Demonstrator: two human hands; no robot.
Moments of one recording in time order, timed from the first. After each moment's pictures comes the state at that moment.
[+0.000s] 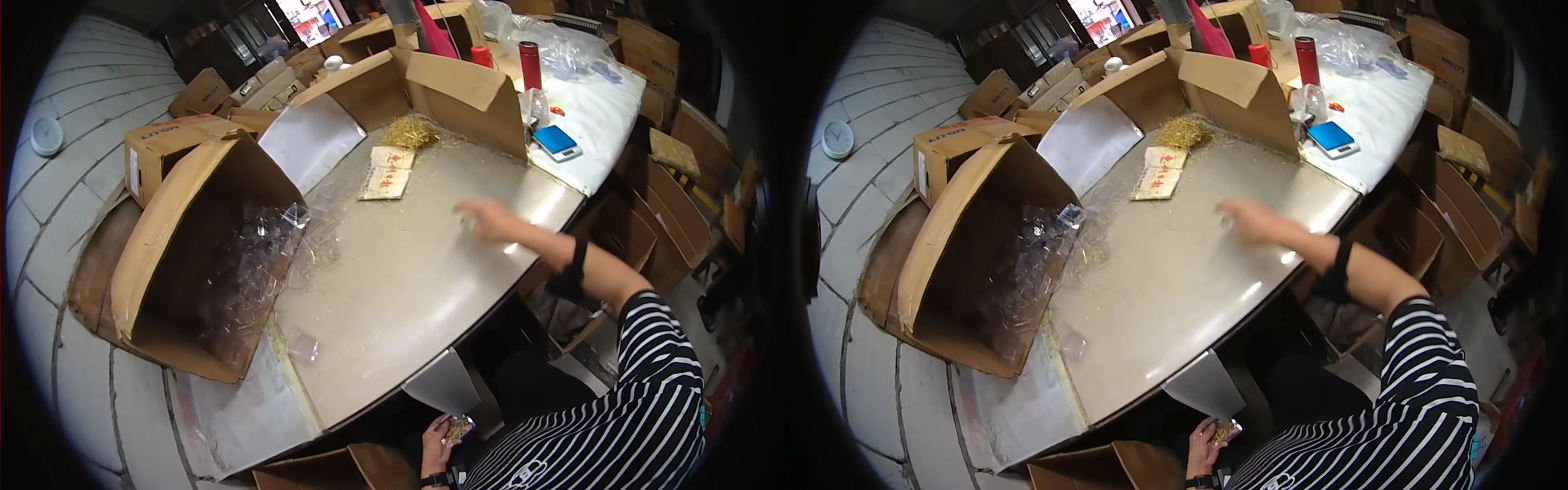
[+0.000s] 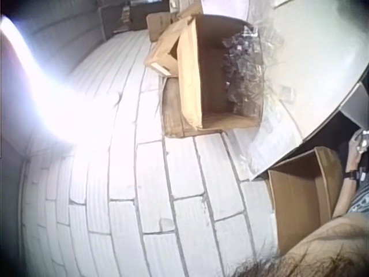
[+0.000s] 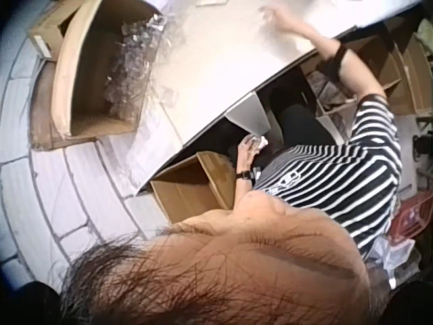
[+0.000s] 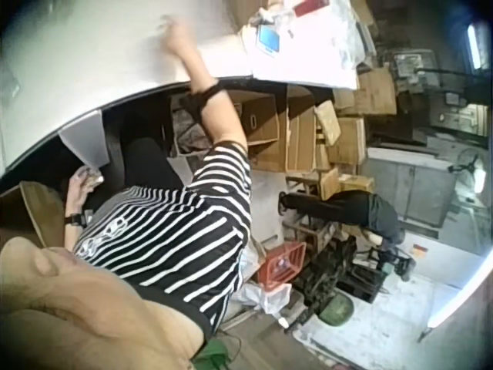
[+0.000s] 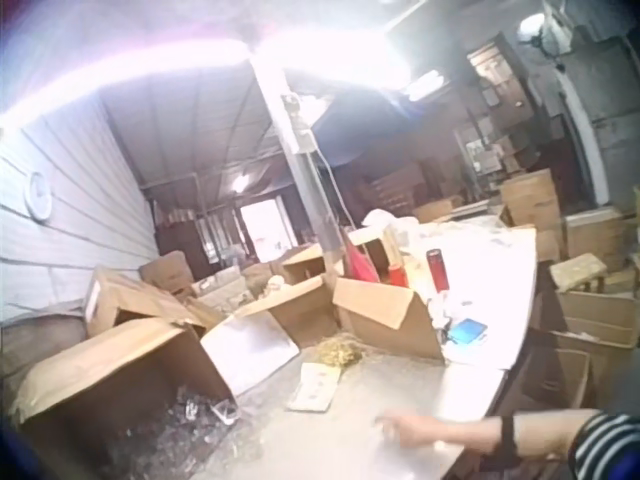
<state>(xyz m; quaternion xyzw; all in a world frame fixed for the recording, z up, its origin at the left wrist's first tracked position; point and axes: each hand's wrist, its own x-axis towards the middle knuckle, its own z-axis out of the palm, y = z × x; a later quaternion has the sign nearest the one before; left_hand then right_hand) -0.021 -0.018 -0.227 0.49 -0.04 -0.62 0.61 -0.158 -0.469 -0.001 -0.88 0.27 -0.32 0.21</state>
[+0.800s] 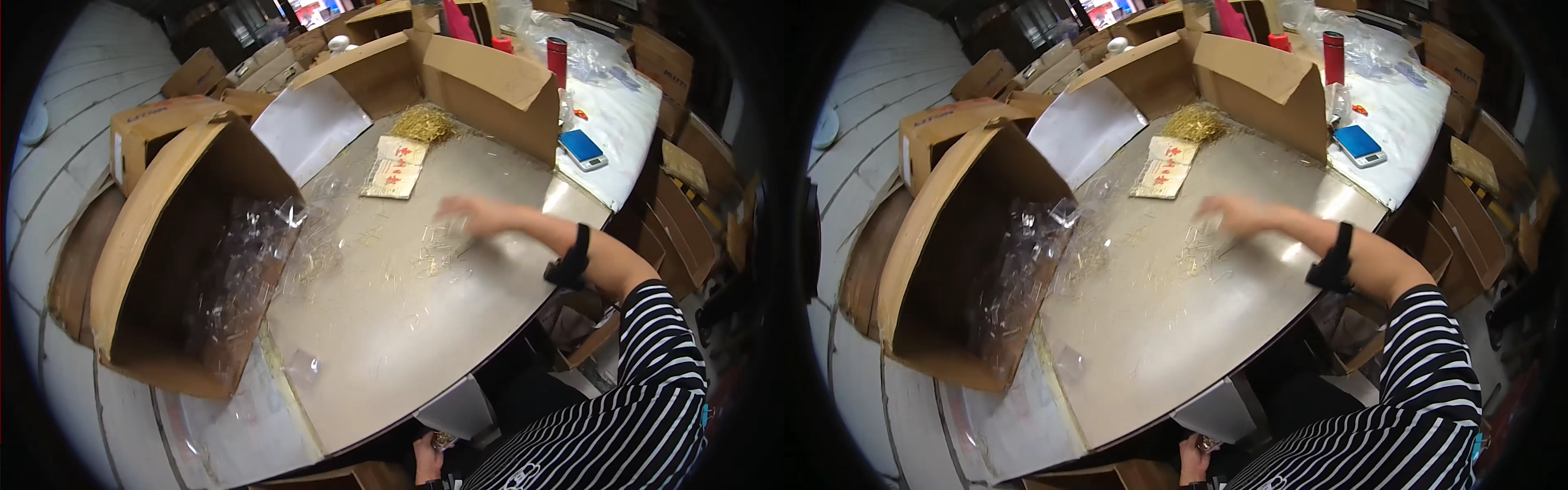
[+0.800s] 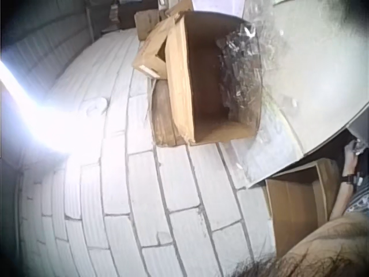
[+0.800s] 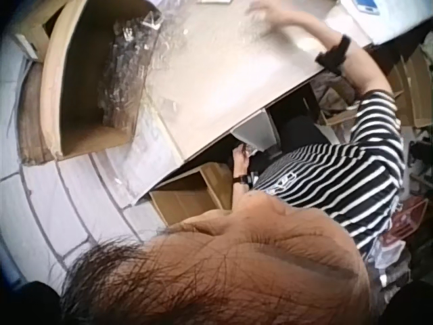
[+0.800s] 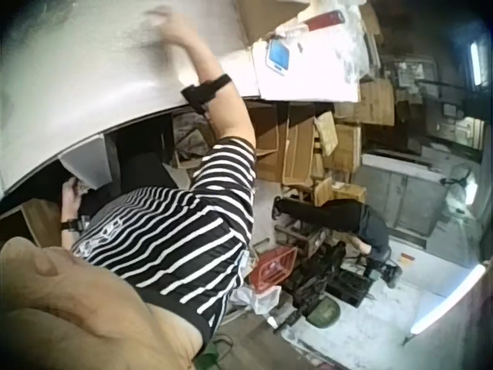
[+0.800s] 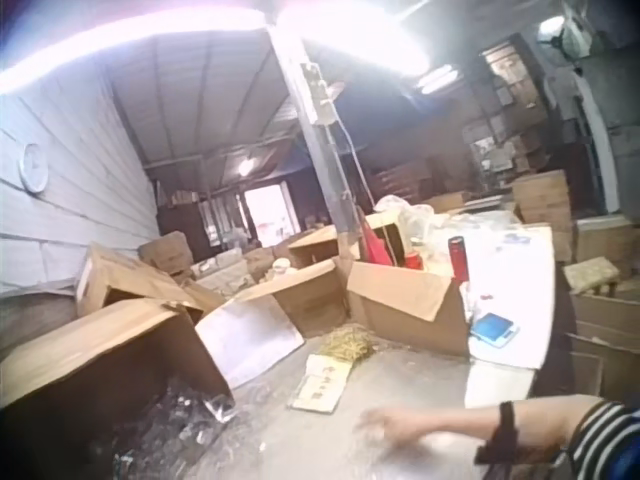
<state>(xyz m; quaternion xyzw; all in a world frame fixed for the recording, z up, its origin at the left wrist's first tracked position) 0.004 -0.036 -0.246 0.56 0.03 -0.53 0.63 -0.102 -0.518 0.016 -0.91 0.20 -0.15 0.33</state>
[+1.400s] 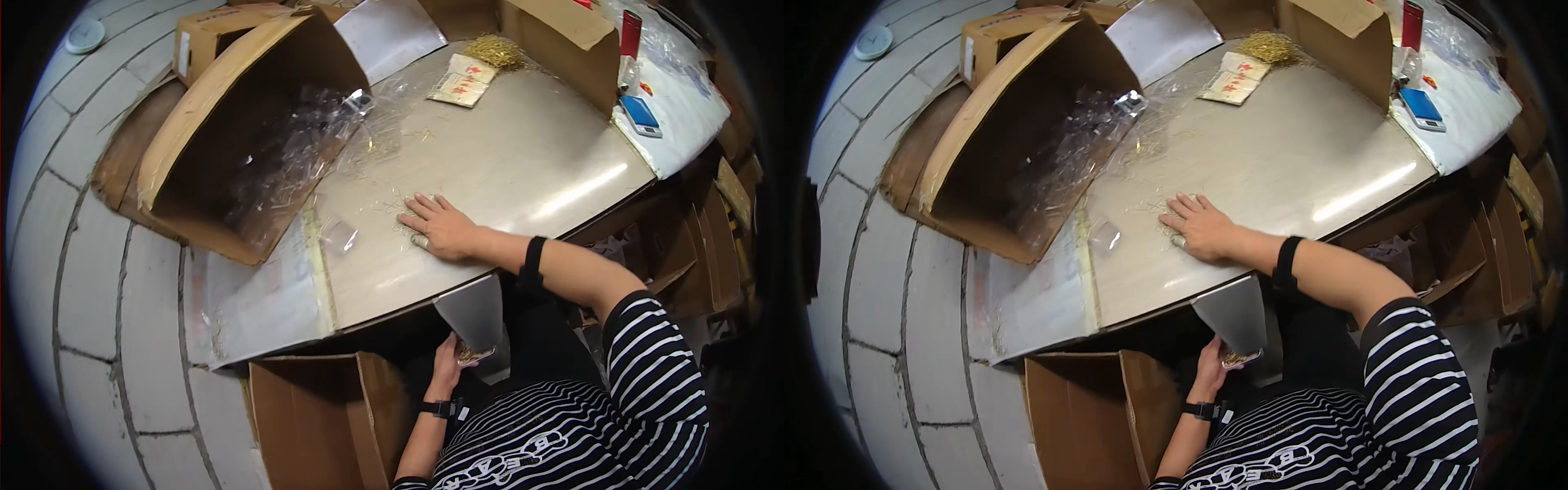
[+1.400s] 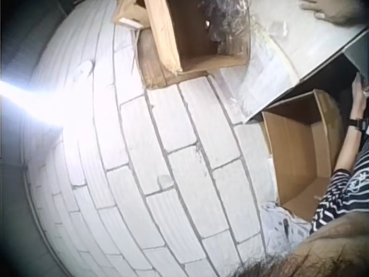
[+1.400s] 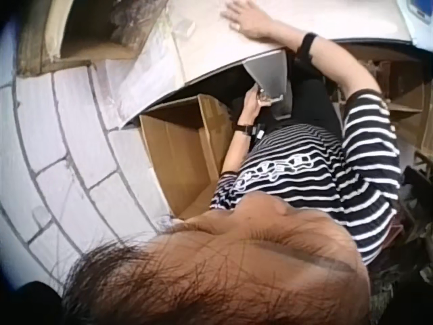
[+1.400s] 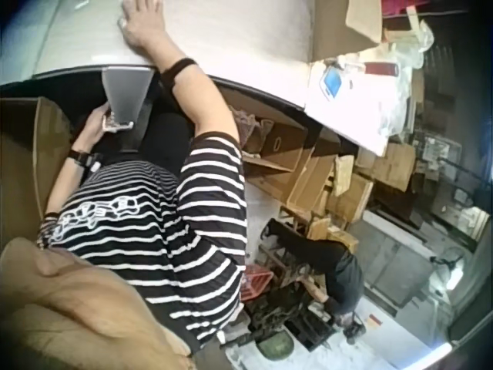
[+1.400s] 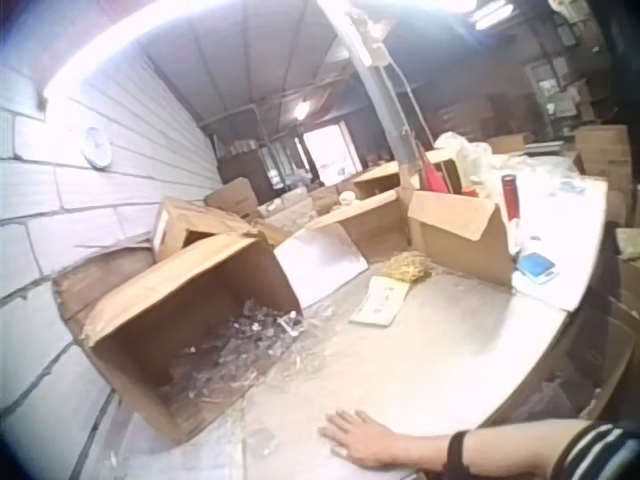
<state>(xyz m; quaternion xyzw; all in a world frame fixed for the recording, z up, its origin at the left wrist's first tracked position) -0.036 -0.062 -0.183 0.48 -0.04 -0.60 0.64 -0.004 -0.320 -0.044 -0.98 0.12 -0.06 0.16</state>
